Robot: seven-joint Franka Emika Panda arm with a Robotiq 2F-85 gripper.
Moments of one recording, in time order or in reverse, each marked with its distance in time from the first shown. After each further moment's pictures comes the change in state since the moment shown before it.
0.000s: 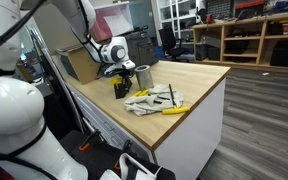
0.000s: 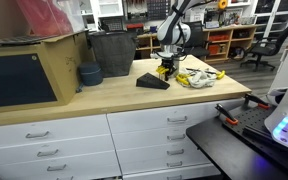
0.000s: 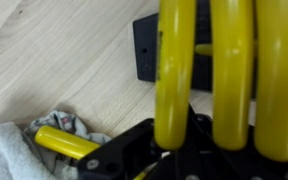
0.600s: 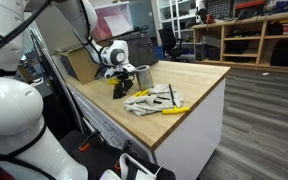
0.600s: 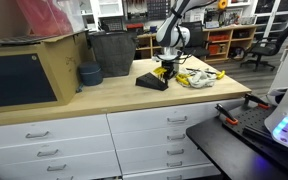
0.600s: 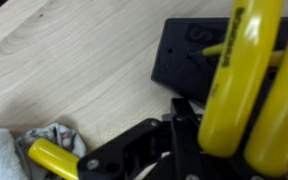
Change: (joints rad) arm -0.028 0.027 0.041 -0.001 0.080 -0.034 -0.217
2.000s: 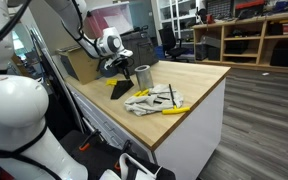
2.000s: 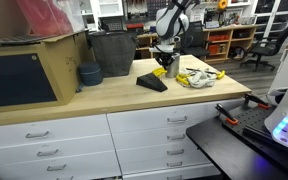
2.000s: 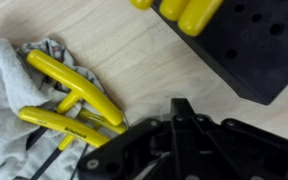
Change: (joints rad) arm 0.172 -0.104 -0.171 0.024 -0.277 0.033 0.172
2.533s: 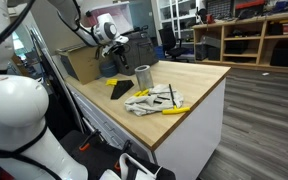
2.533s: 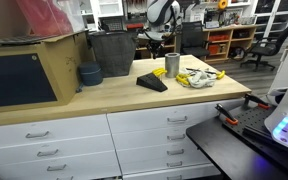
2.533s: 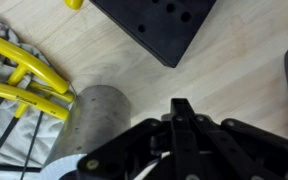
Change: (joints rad) arm 0.001 0.005 0.037 0.198 -0.032 -0.073 0.064
